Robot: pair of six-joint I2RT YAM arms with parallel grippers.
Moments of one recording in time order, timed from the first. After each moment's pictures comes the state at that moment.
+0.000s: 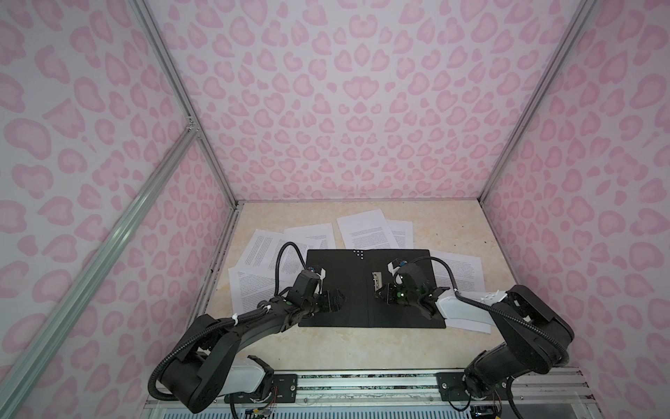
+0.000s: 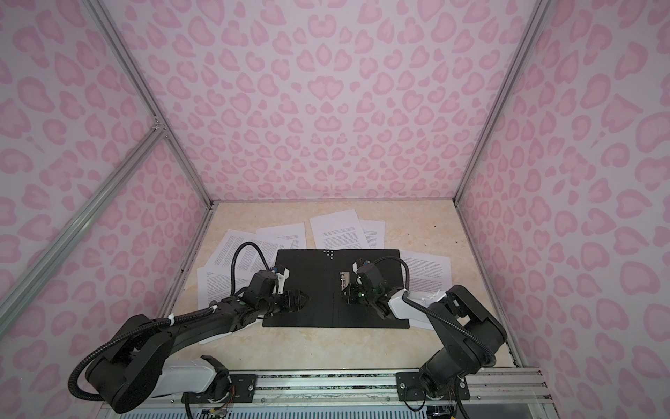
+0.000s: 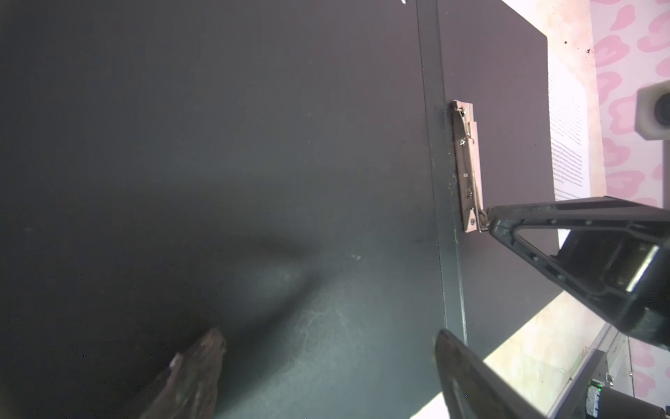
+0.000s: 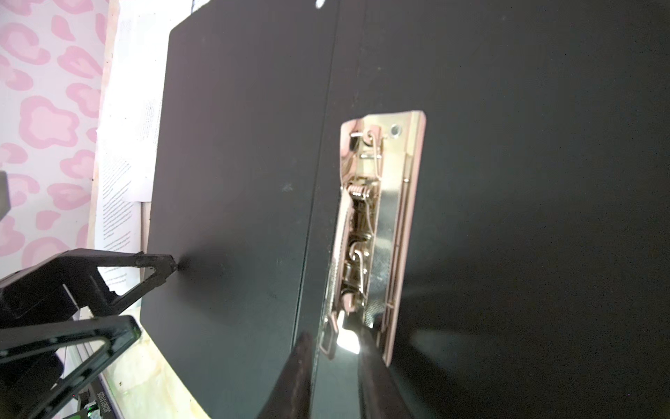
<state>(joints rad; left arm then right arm) -0.56 1.33 0.47 0.01 0.23 -0.63 0.63 1.56 0.58 0.17 -0.24 0.73</state>
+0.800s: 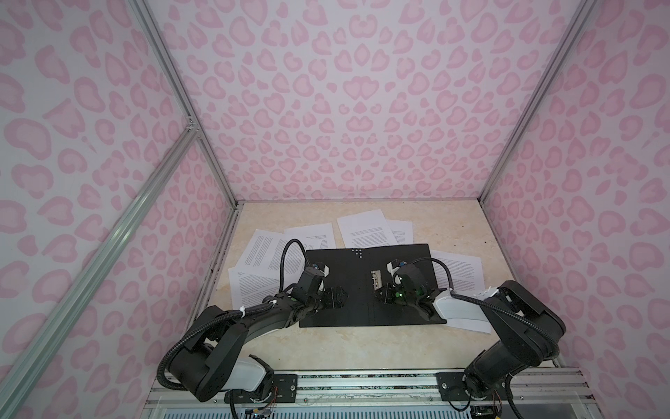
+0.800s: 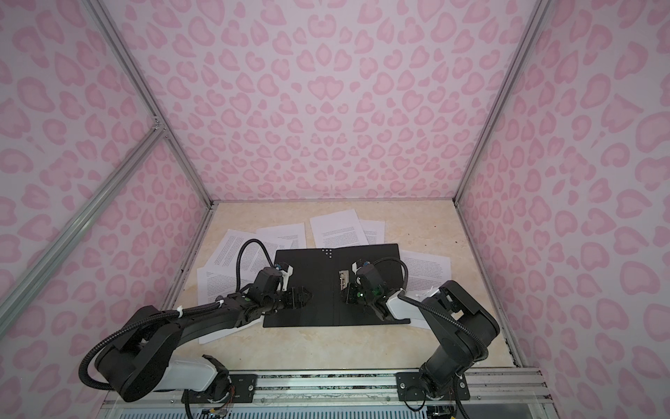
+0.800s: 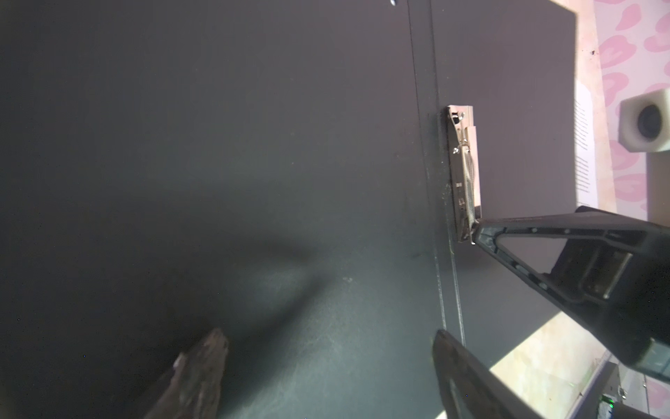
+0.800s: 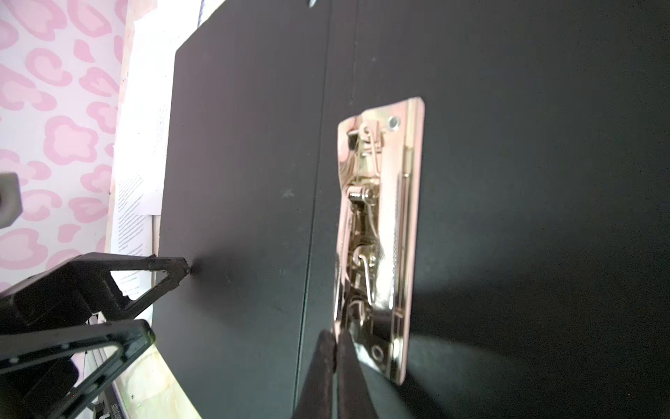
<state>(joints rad) -0.58 1.42 0.52 0.03 0.20 -0.63 0.63 1.63 0.55 0.31 -0.22 0.76</state>
